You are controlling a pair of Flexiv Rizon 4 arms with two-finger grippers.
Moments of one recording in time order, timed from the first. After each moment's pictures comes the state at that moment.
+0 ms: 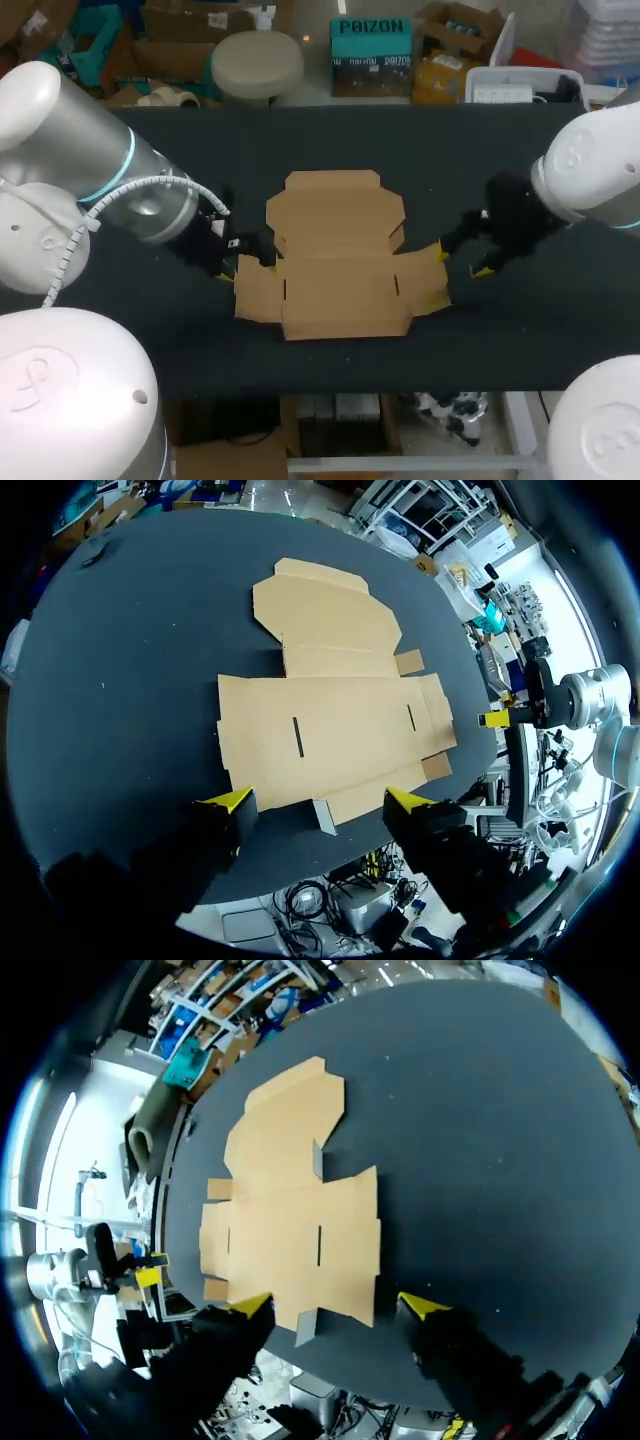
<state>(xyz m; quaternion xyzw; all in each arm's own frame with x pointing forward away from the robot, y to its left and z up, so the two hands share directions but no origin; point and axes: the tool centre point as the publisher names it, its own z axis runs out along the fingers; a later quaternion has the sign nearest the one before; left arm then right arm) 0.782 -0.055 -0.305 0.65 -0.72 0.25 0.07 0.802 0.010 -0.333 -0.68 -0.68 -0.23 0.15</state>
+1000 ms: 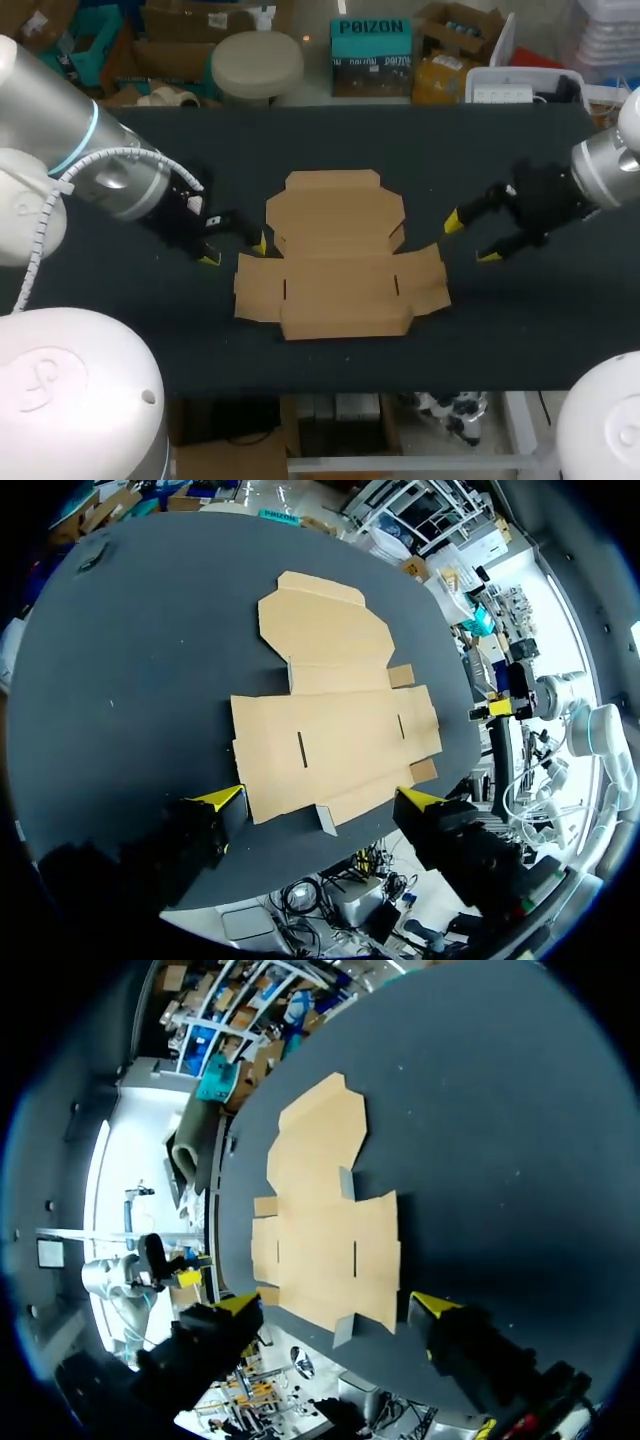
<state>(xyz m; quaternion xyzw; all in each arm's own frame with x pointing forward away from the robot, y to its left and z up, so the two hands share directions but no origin) 0.798 -0.037 -0.282 0.64 -0.72 0.26 0.10 0.823 0.001 -0.308 -0.66 -0.64 -0.30 0.25</state>
